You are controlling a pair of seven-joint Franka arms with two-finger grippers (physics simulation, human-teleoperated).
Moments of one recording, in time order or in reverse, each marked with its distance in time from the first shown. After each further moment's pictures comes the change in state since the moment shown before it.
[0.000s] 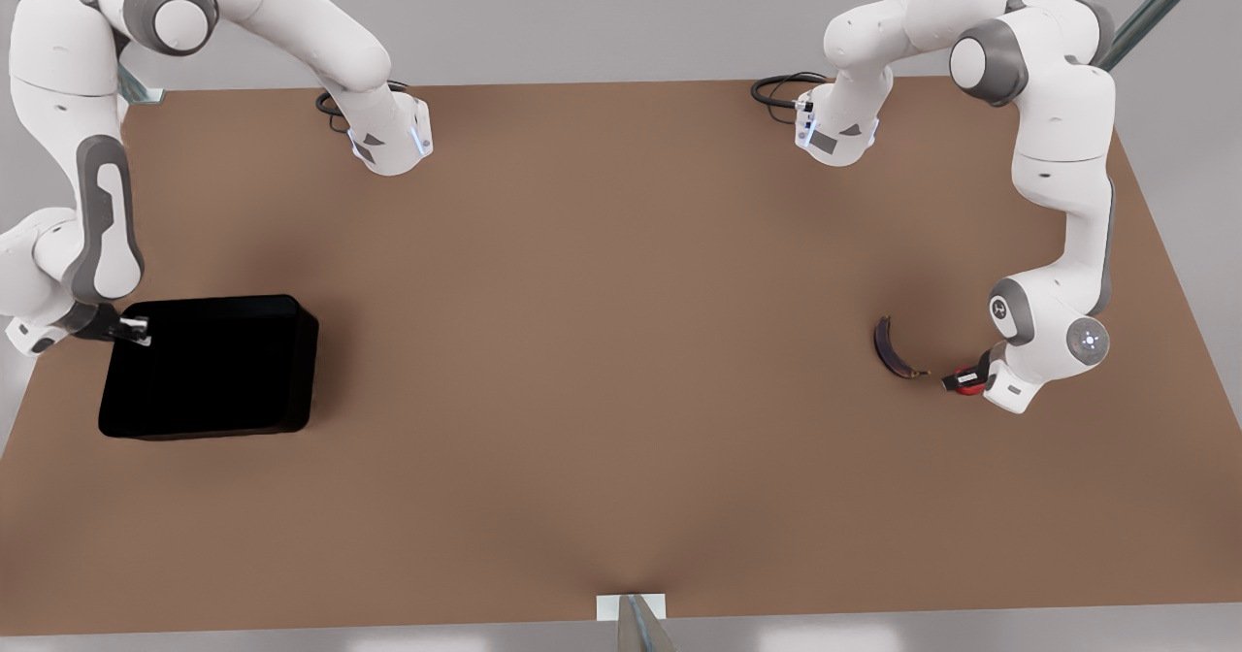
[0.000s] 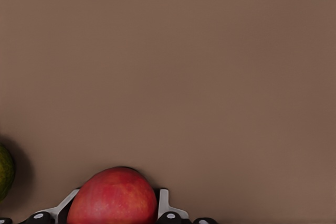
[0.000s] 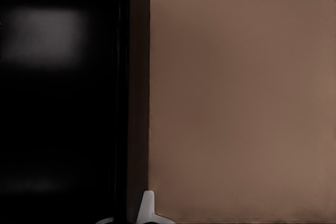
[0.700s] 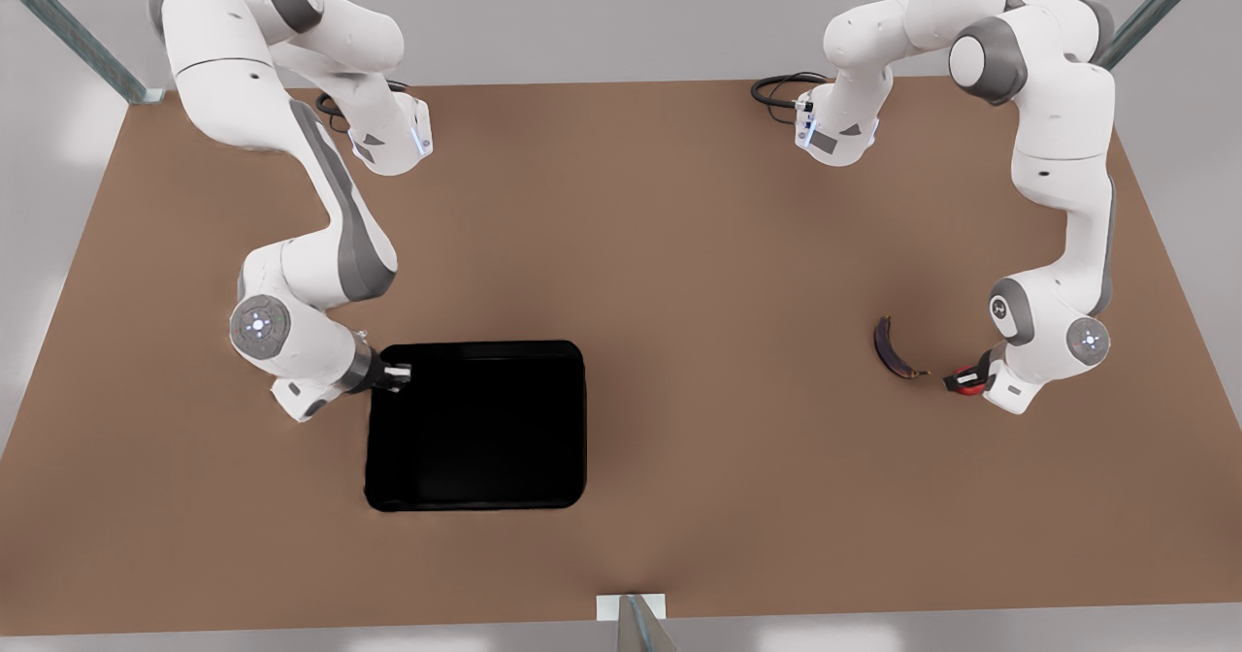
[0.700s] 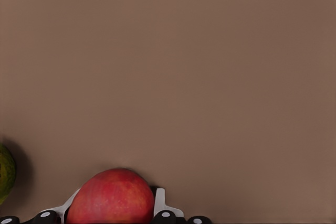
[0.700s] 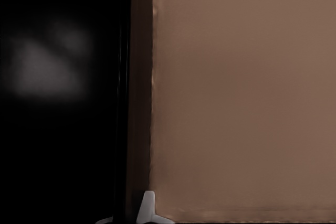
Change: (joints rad) left arm -0.006 -0.011 0.000 0.000 0.004 -0.006 0.000; right arm 0.725 -0.048 0.204 0.255 0.031 -0.324 0.915
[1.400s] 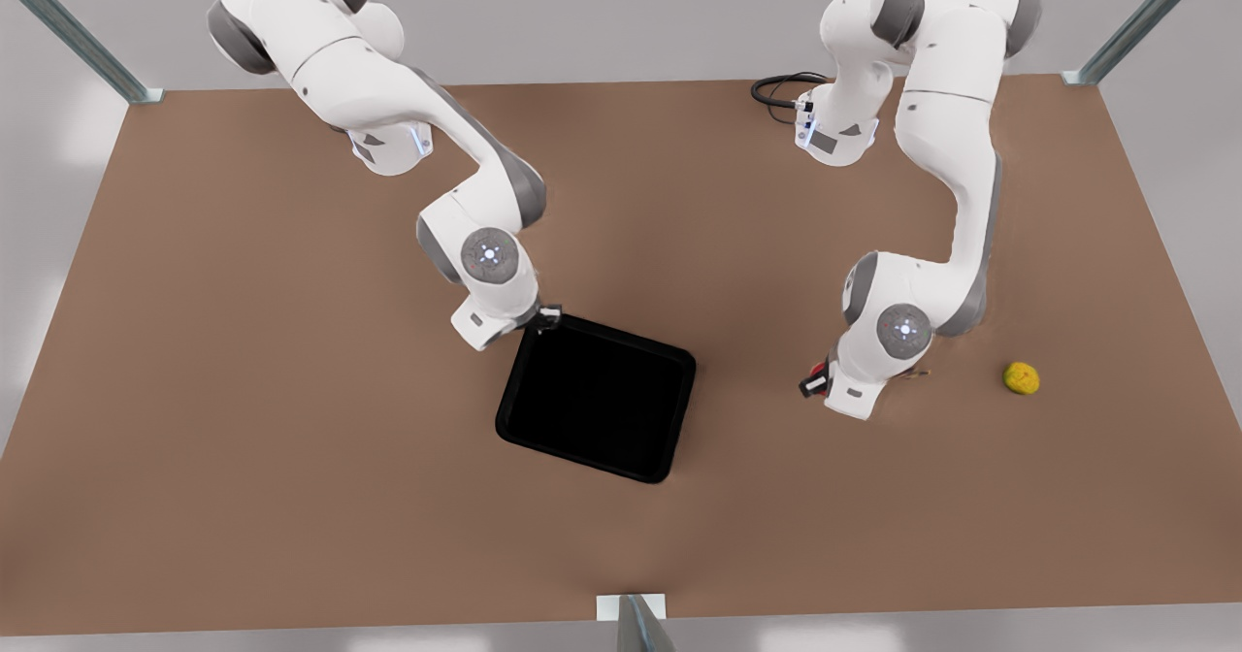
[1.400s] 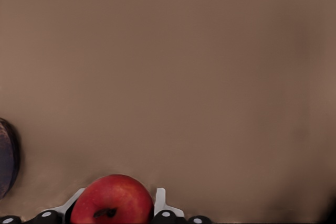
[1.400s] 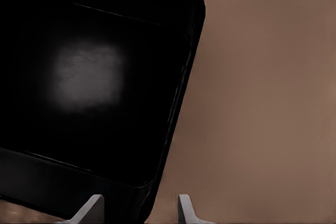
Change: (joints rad) left arm -0.570 -0.130 -0.019 0.167 0.001 -0.260 -0.785; right arm 0.202 0.032 0.116 0.034 -0.130 -0.089 0.399
